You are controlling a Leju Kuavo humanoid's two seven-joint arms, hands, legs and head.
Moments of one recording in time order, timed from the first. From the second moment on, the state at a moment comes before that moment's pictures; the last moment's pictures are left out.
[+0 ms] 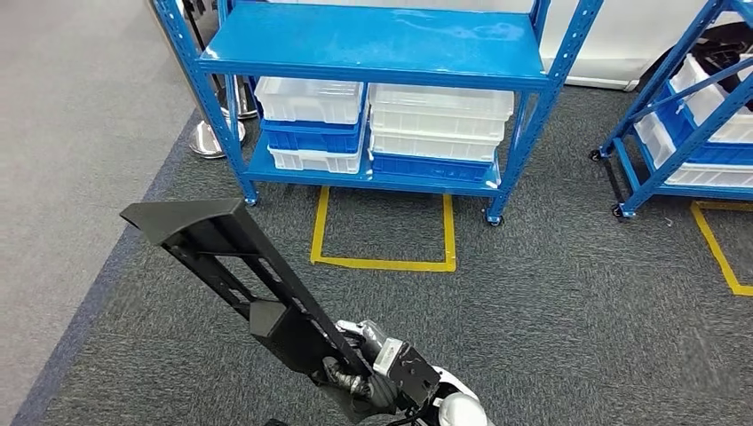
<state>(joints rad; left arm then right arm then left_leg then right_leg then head) -0.14 -0.19 0.49 -0.19 -0.76 0.11 0.31 -0.20 0.02 0.67 -1.39 -0.19 0.30 -0.39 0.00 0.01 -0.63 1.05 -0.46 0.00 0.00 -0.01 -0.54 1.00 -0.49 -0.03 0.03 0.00</state>
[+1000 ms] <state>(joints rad) -0.14 -0.19 0.50 -0.19 -0.79 0.11 0.30 -0.19 0.01 0.68 -1.42 -0.13 0.26 -0.43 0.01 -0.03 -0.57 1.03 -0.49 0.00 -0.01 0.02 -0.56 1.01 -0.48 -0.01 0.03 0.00</state>
